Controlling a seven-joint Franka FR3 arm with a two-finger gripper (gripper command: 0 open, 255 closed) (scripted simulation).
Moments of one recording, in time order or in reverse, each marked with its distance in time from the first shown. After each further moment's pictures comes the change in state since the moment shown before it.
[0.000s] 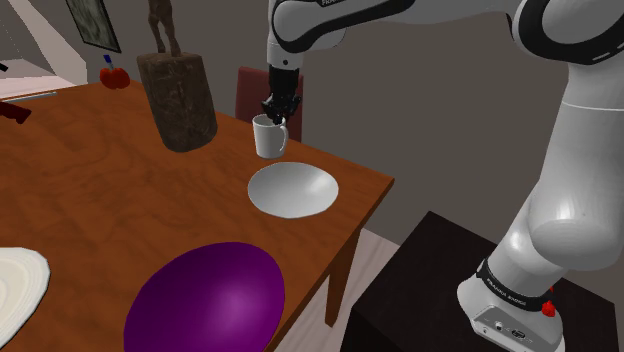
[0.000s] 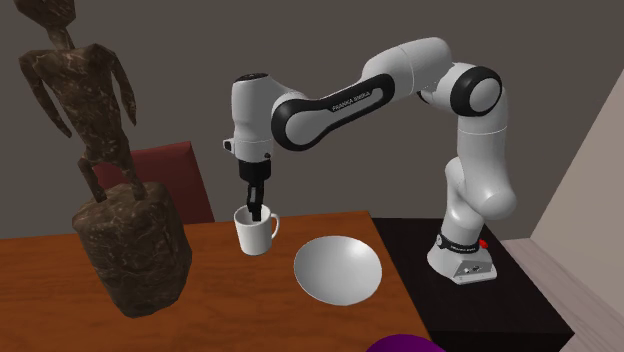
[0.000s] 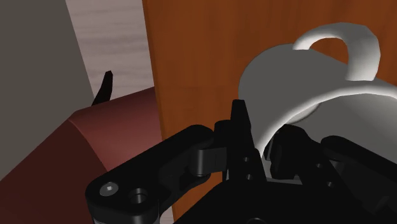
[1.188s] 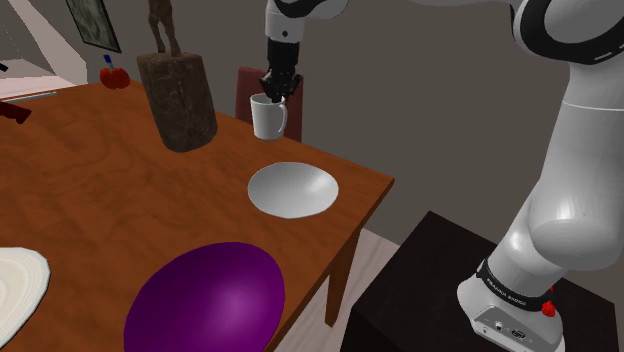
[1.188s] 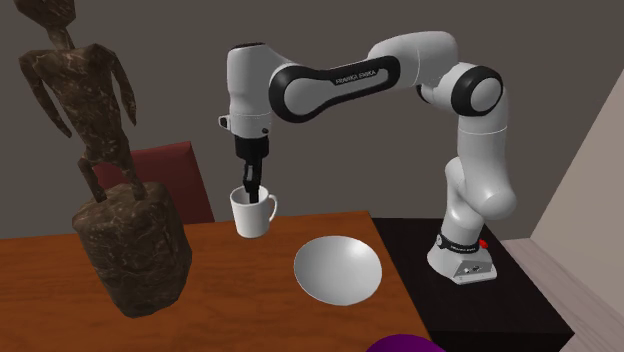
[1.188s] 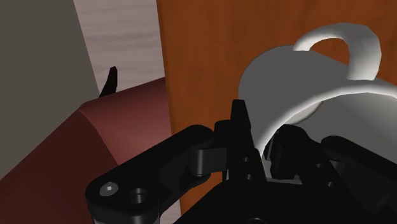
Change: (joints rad) arm 0.002 -0.005 0.001 0.142 -0.001 -0.146 0.006
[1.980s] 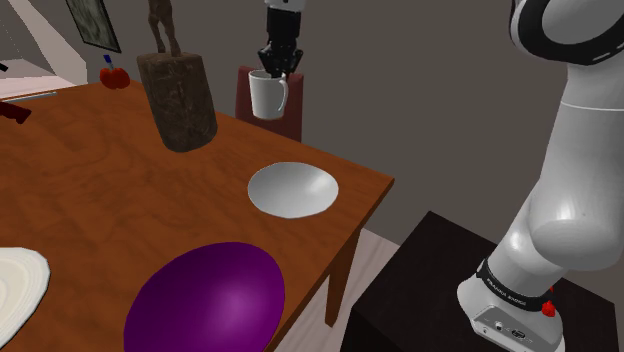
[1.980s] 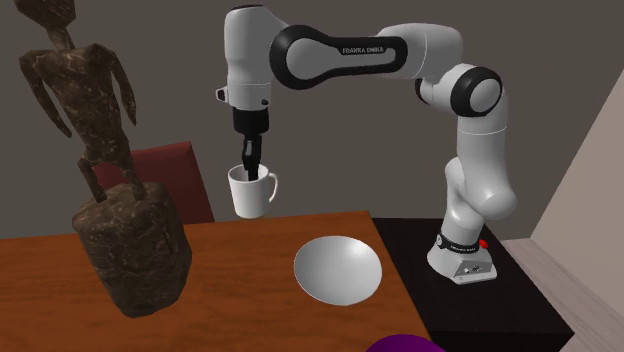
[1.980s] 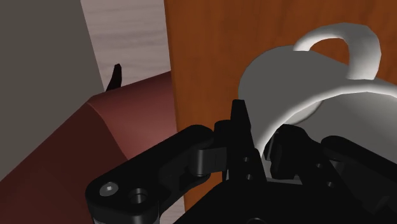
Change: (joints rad) arm 0.006 0.009 0.003 0.168 -0.003 -0.159 0.012
